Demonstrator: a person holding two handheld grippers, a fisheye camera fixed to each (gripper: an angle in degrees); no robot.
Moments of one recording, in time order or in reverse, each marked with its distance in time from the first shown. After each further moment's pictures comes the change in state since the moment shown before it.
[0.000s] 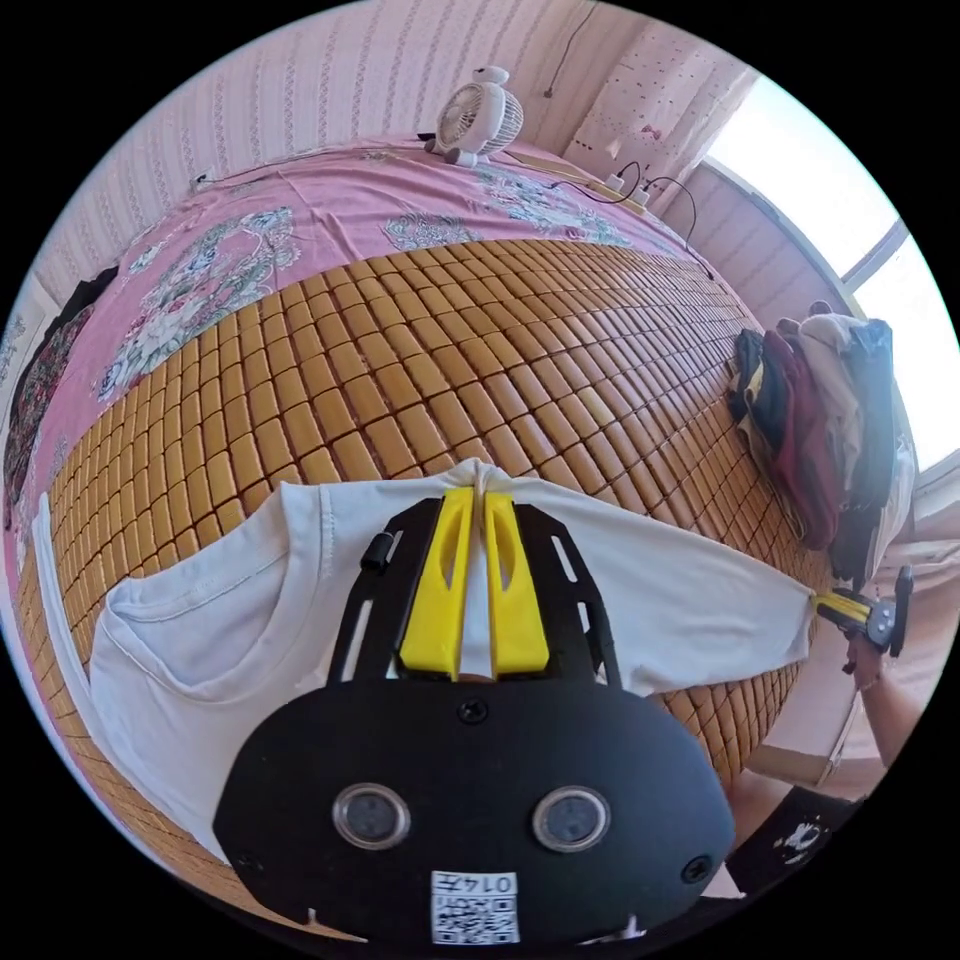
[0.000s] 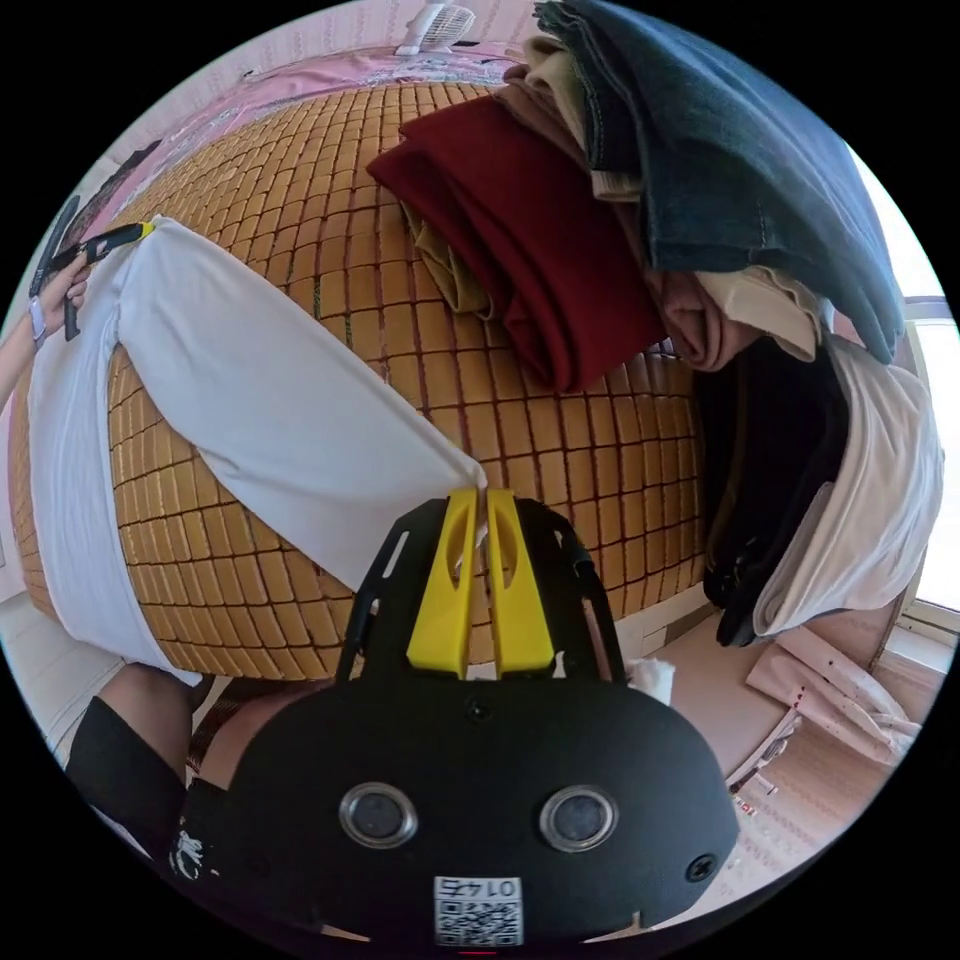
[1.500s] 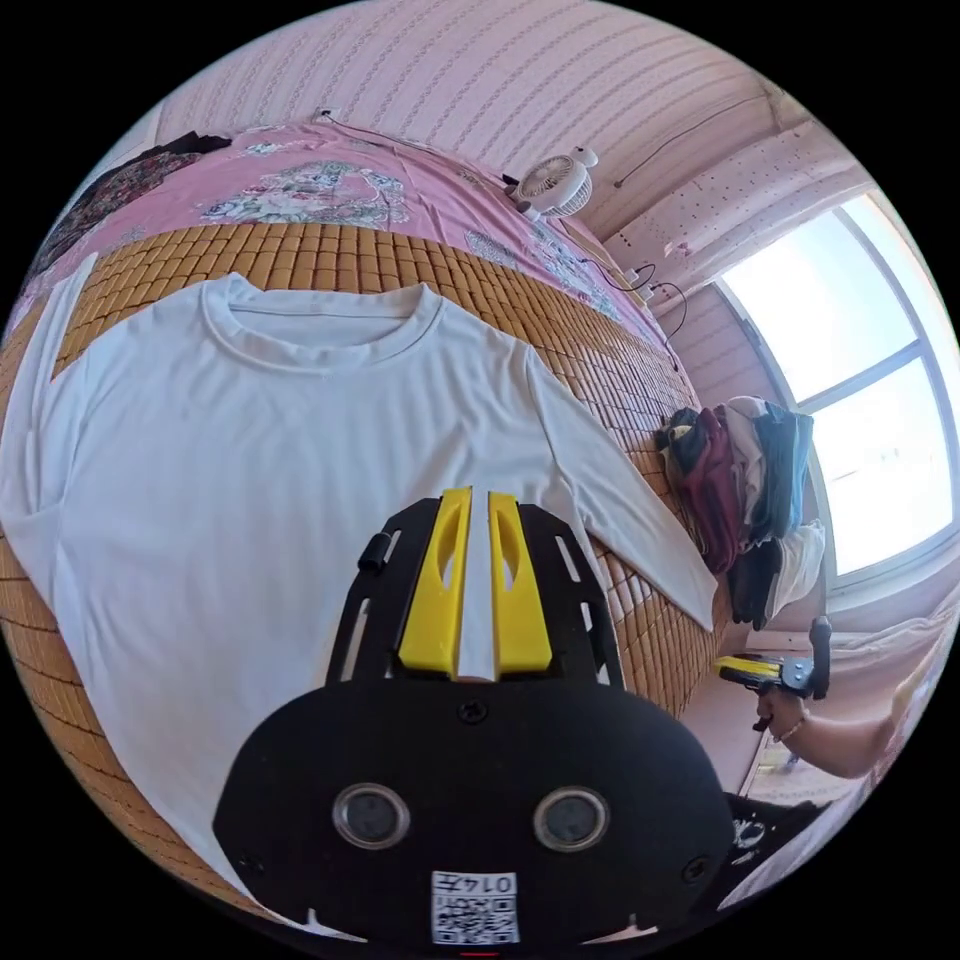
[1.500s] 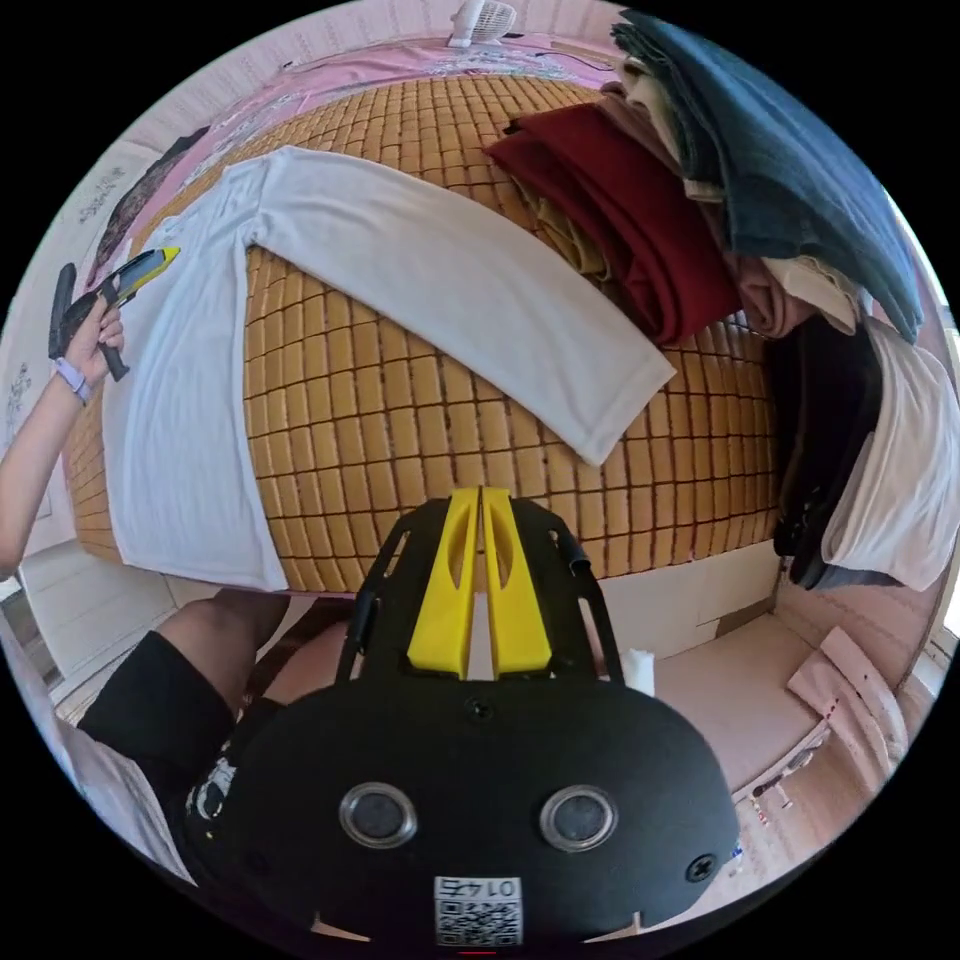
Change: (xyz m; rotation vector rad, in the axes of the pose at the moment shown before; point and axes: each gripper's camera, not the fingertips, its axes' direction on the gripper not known) left arm -0.098 0.236 -0.072 0.129 0.245 -0.299; right arm -0.068 -0.015 0.051 -0.063 -0.205 -0.069
